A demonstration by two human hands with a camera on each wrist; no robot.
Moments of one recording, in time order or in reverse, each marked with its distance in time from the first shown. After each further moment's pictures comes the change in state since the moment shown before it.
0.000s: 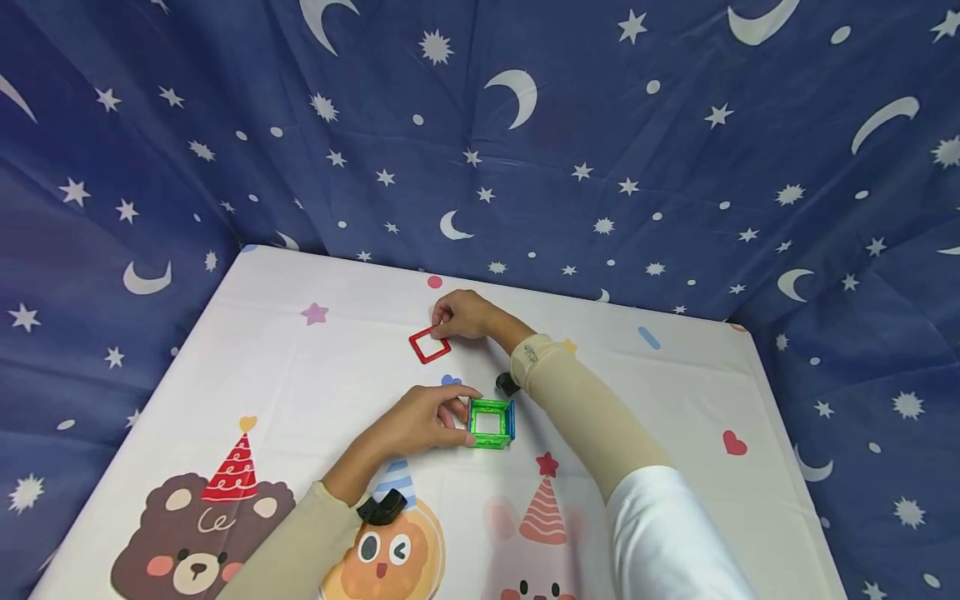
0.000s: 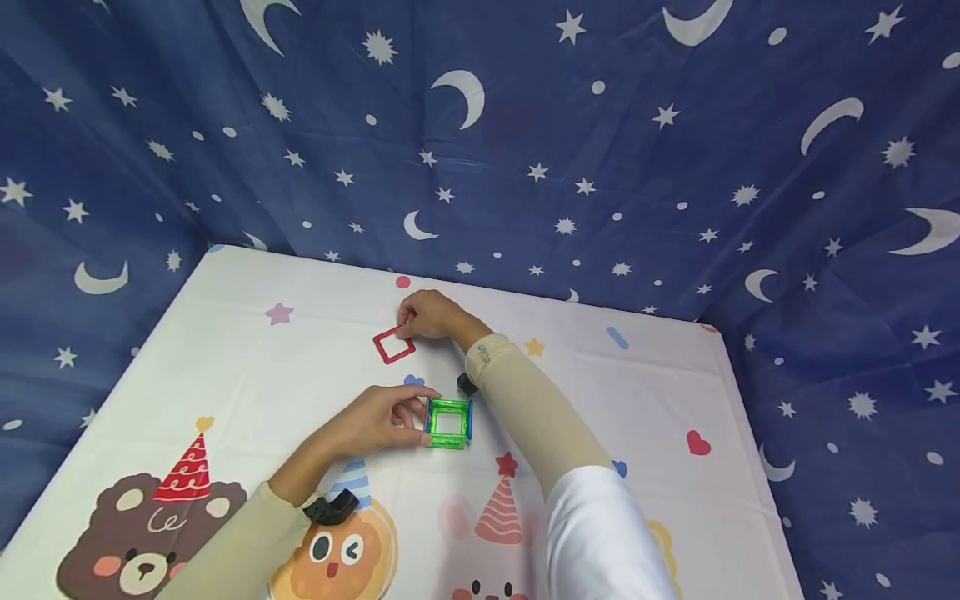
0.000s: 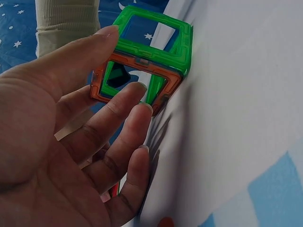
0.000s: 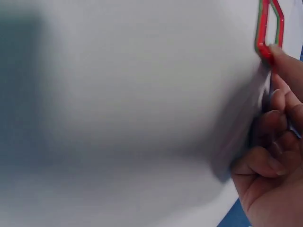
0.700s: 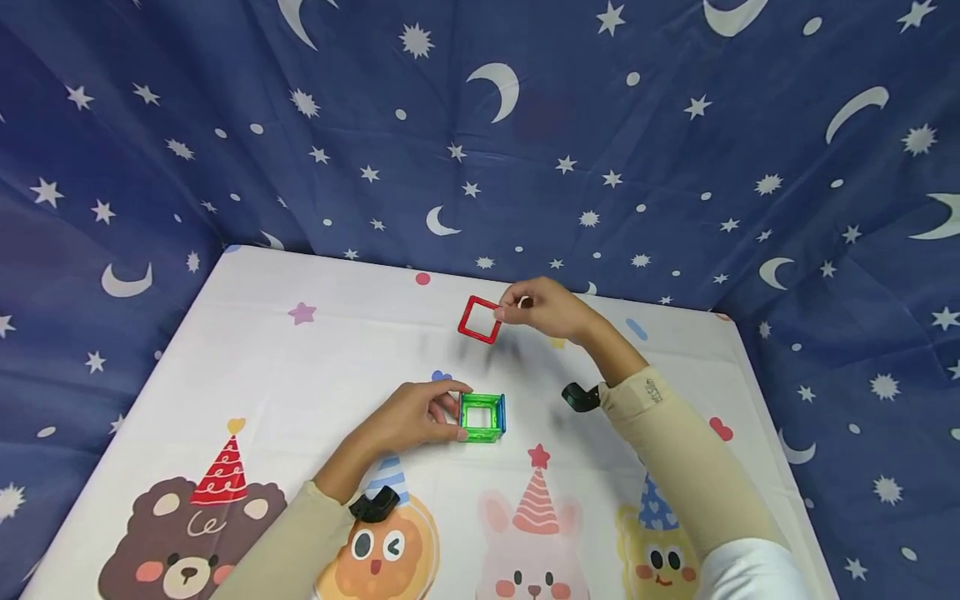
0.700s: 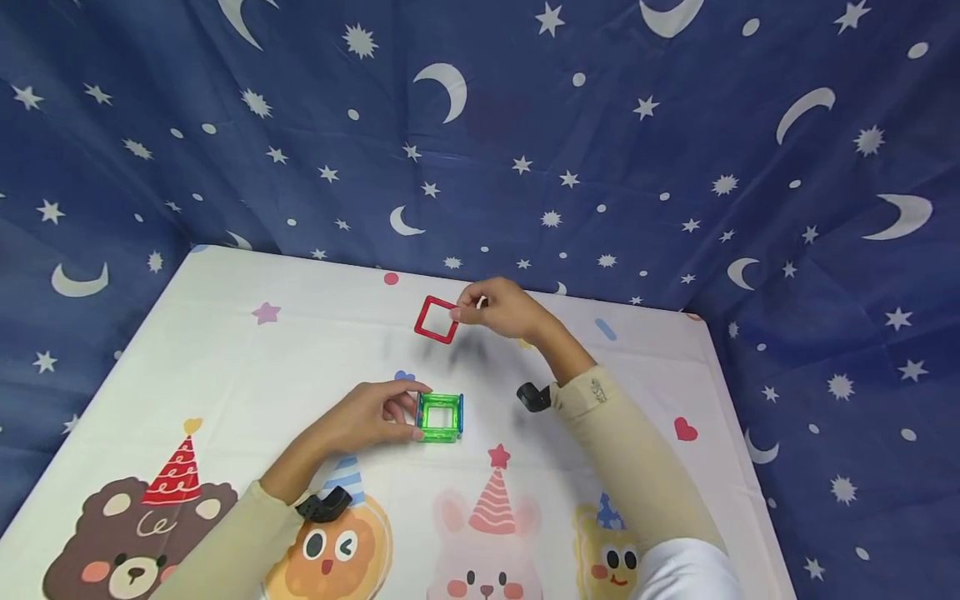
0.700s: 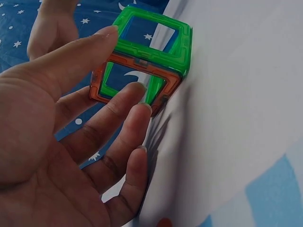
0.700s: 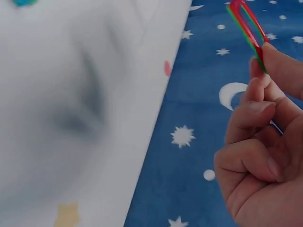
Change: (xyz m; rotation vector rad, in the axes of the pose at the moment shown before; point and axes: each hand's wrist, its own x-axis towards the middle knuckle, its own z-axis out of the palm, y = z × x) left_hand 0.002 0.004 0.002 -0.025 0.005 -0.064; right_hand -0.143 0.019 -0.068 0.302 0.138 0.045
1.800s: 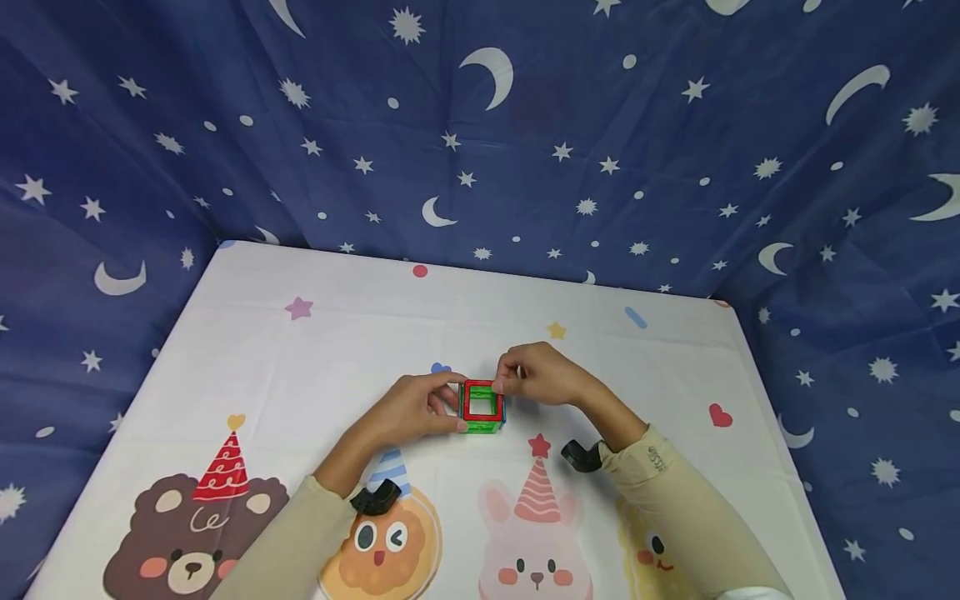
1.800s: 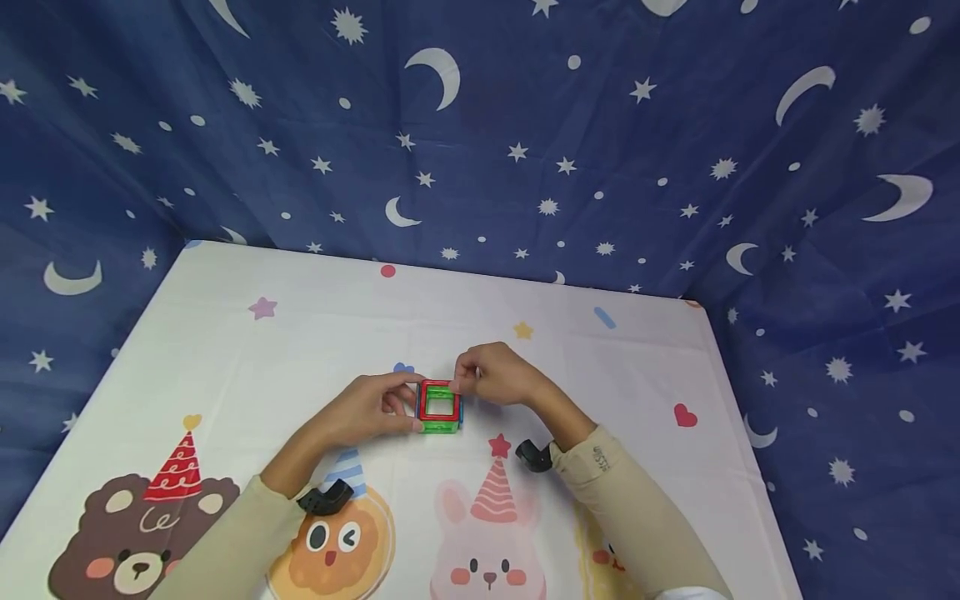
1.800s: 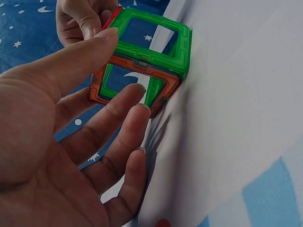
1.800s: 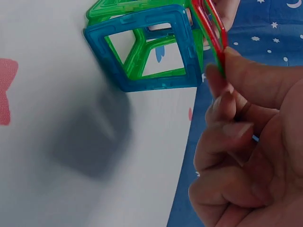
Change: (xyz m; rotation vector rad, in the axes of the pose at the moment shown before) left_hand 0.000 -0.003 0.000 0.036 0.004 0.002; right_hand -0.054 0.020 0.068 -0.171 -0.089 -0.134
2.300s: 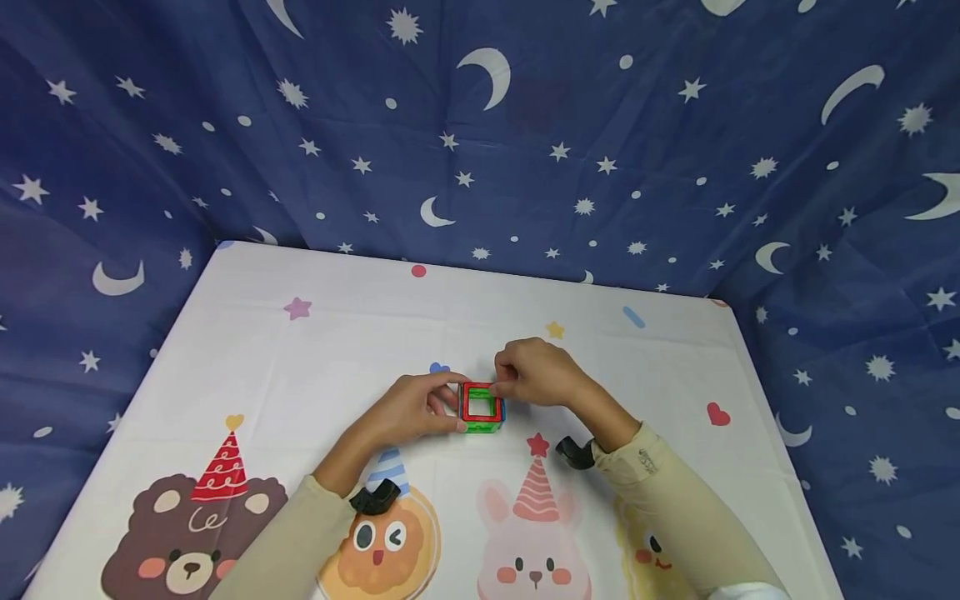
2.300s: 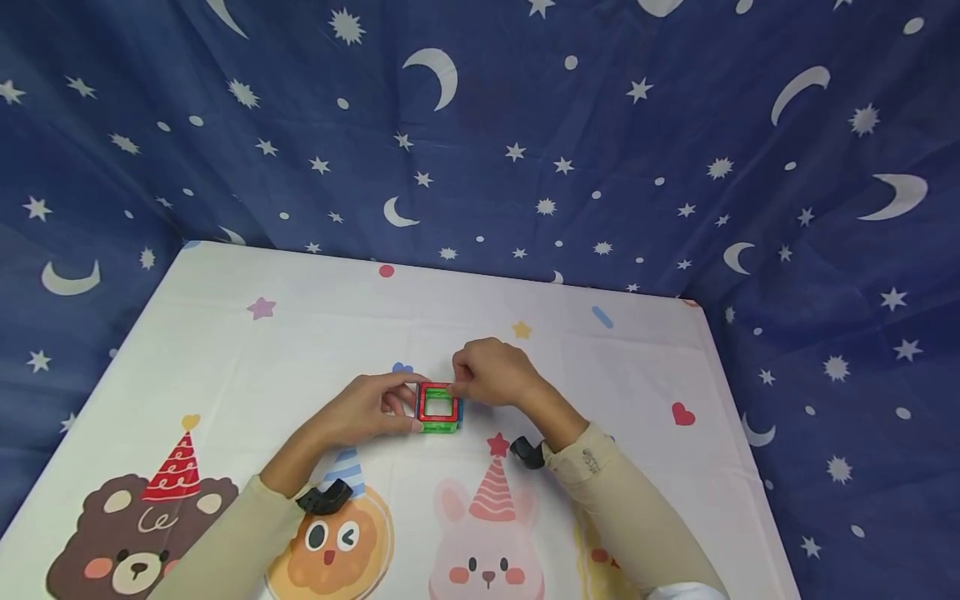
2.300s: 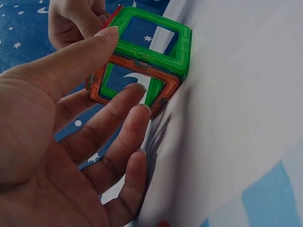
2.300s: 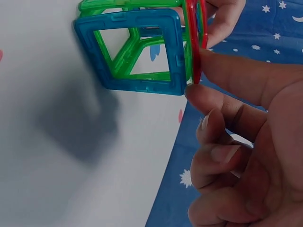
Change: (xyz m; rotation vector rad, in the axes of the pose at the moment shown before) left_hand 0.000 0.002 0.001 -0.014 -0.004 -0.002; right_hand 0.003 -0.016 0.001 -0.299 0.039 0.108
